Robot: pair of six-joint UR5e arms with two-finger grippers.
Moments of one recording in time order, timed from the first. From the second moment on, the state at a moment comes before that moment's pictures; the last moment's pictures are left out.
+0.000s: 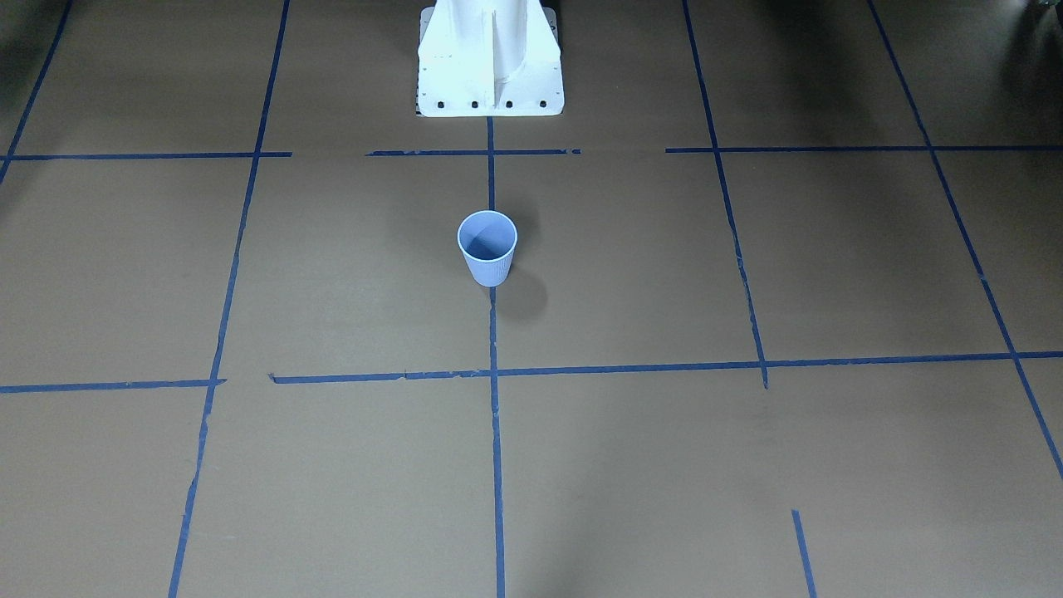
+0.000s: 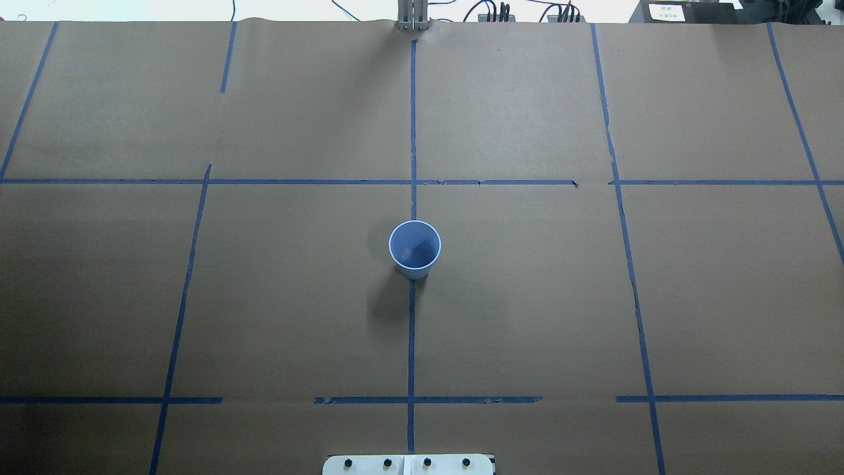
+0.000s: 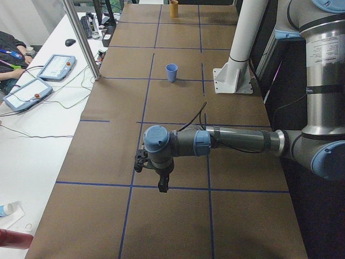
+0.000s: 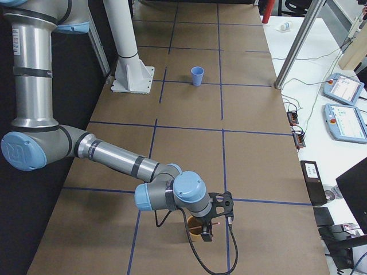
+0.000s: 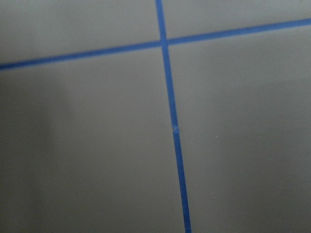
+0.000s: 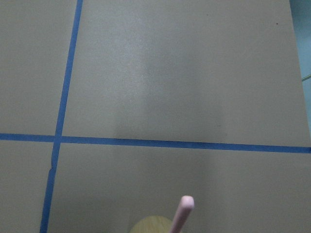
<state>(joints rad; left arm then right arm) -1.57 -1.42 -1.75 -1.44 -2.38 0.15 1.73 -1.63 1.36 -1.05 2.28 0.03</state>
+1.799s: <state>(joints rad) -1.58 -1.40 -1.76 -1.45 -2.40 0.16 1.68 -1.56 1.28 -1.03 2.26 0.07</state>
